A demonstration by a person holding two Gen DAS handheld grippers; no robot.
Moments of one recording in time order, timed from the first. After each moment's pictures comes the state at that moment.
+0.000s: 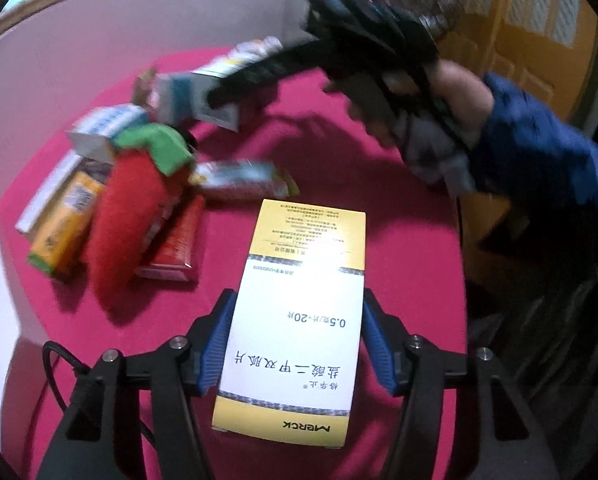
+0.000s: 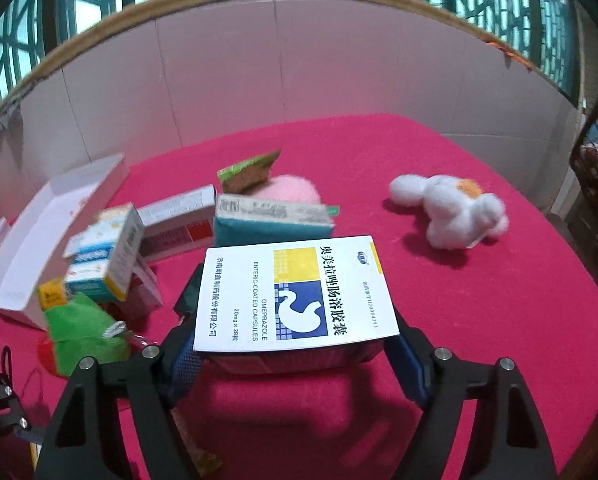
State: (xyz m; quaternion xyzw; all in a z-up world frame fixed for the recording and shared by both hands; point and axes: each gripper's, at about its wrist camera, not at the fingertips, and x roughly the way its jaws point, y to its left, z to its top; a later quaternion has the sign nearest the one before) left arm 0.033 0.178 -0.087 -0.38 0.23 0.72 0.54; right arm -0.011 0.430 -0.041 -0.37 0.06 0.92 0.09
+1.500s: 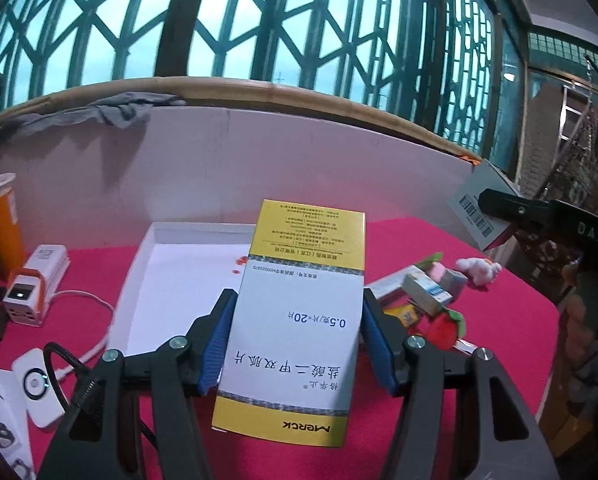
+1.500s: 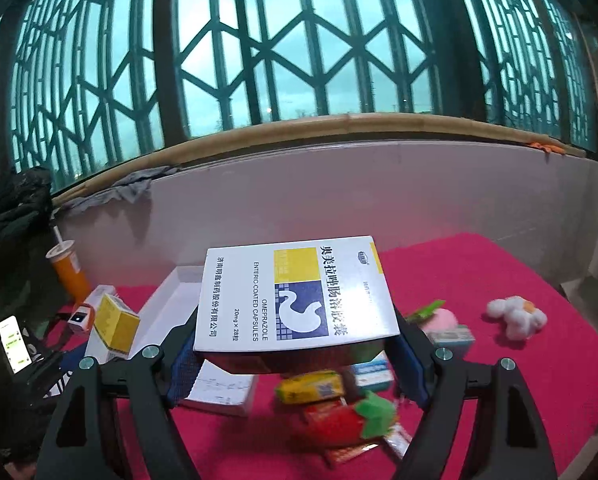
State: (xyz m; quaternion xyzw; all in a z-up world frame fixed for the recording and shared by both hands) left arm -0.016 0.001 0.016 -0.23 -0.02 0.95 0.22; right arm 0.019 0.248 0.095 -0.21 0.05 0.98 0.00
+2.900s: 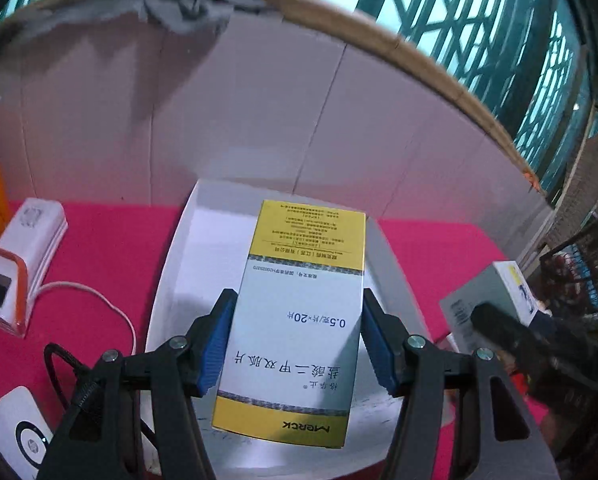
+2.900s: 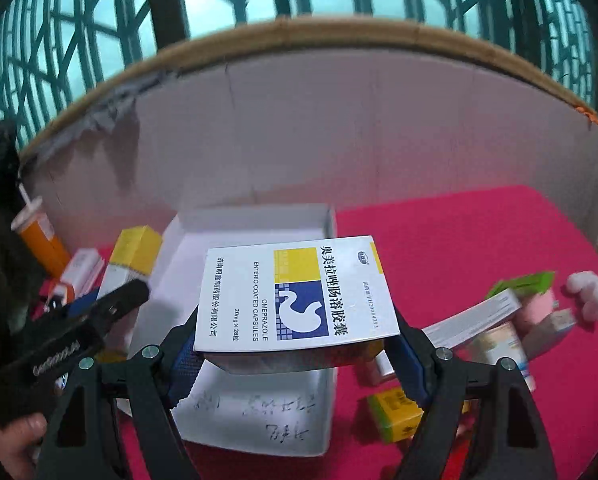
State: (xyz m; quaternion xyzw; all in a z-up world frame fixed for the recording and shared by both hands) left arm -0.176 -0.050 -0.022 -0.35 -0.10 0.92 0.17; right arm -0.119 0.165 0.024 -0.35 0.05 0.94 -0.01
